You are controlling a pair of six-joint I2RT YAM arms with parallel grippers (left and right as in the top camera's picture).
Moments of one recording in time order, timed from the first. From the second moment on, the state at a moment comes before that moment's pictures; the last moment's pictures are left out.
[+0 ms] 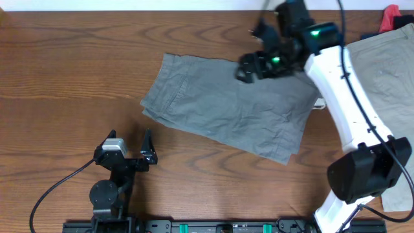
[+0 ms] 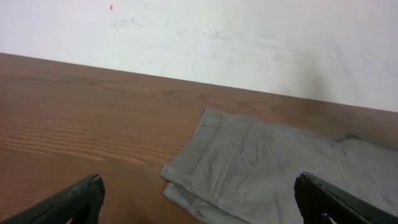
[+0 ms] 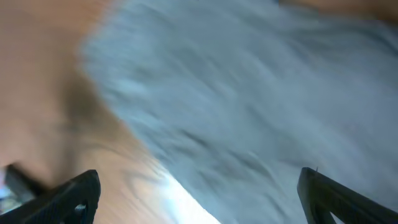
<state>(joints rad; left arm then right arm) 0.01 0.01 0.02 -0.11 0.10 -0.19 0.26 1.89 1.86 -1.22 -0.35 0.09</state>
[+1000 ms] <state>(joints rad) 0.01 0.01 0.02 -0.11 0.10 -0.19 -0.10 1.89 1.19 -0.67 -0.12 0.46</state>
